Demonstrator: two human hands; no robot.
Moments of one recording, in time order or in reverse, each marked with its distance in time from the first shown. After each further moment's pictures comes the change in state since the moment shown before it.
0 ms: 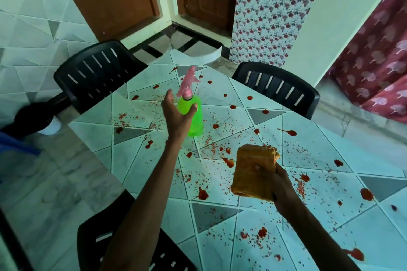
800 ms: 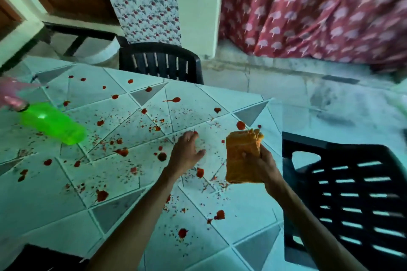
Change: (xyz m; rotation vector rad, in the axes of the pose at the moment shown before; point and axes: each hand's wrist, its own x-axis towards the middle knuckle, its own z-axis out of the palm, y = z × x) left_hand -0.282 0.033 0.241 0.577 -1.004 0.431; right_hand -0.159 0.009 -0.247 -0.101 0.471 -0.067
